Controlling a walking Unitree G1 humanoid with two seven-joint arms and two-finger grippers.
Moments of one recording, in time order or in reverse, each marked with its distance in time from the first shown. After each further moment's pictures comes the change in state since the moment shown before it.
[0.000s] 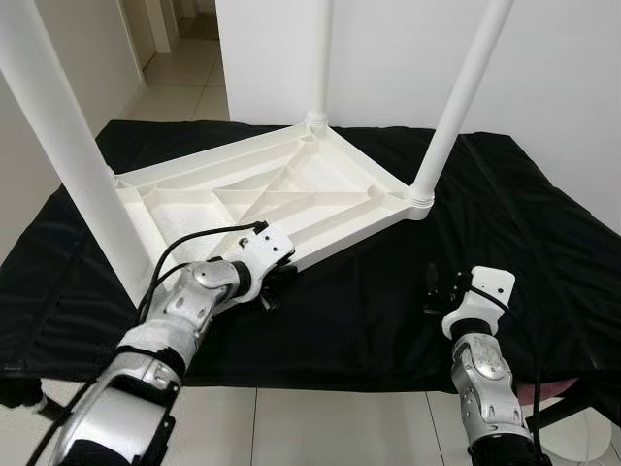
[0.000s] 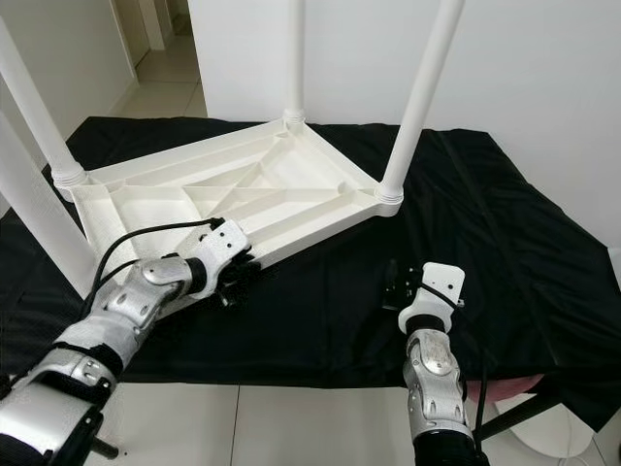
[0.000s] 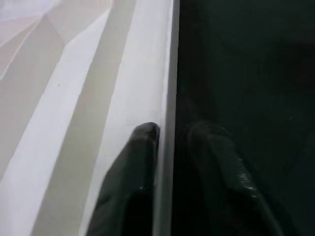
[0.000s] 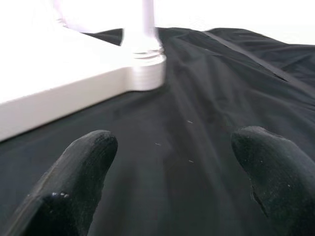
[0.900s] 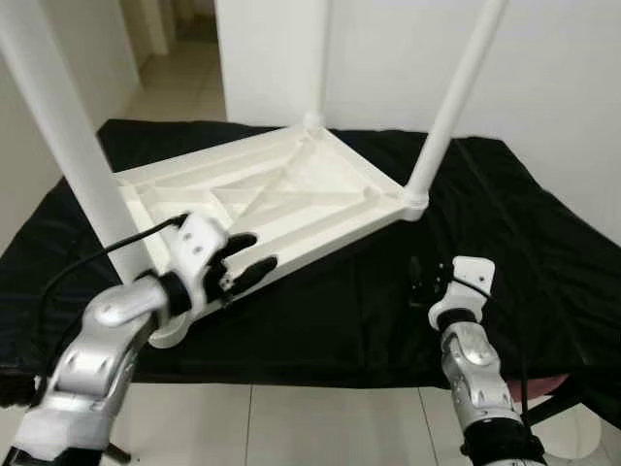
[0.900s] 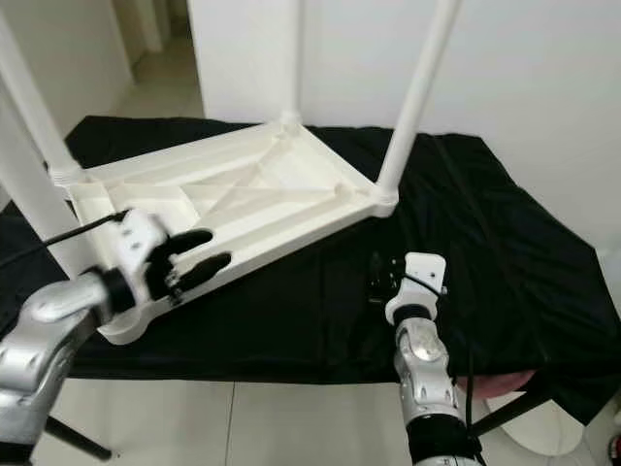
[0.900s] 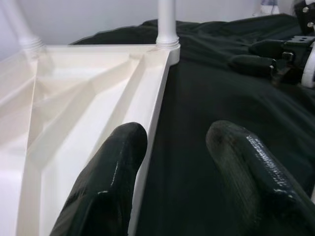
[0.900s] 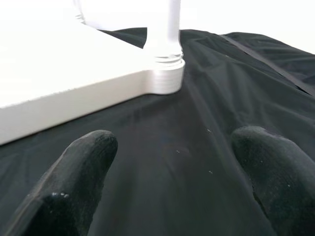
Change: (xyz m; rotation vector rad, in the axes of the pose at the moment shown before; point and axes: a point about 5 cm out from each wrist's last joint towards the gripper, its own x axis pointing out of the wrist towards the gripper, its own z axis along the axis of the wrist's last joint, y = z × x) left arm -0.128 -0.010 0.012 -0.118 -0.246 0.012; right arm 0.015 0.018 -0.001 -0.009 0.018 0.090
